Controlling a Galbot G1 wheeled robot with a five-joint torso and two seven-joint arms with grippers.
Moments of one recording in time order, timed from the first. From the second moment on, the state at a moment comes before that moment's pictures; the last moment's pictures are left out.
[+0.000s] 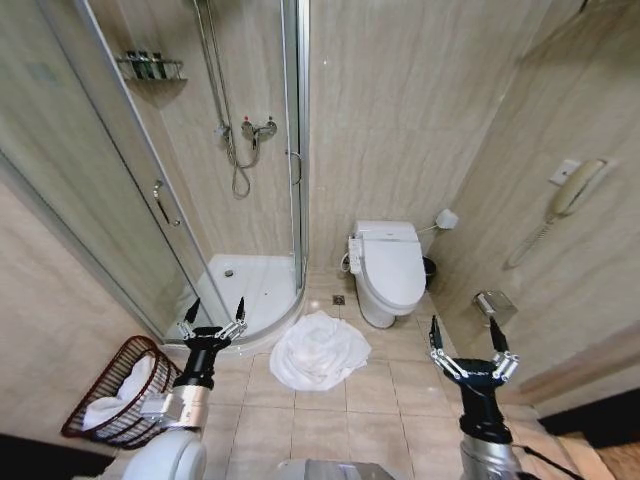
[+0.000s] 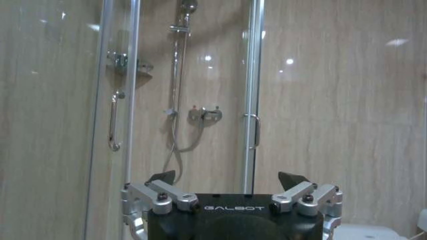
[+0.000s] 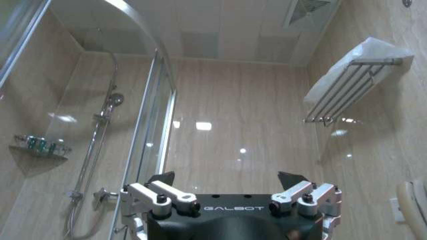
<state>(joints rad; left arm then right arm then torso) 1.83 -1.53 -0.66 -2.39 -0.17 -0.09 0.04 -1.91 1.61 0.71 2.26 0.17 0.72 -0.19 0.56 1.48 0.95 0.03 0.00</state>
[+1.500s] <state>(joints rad) 1.83 -1.53 -0.66 -2.39 -0.17 -0.09 0.04 -1.88 1.61 0.72 2.10 0.17 0.73 -0.19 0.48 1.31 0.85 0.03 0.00</state>
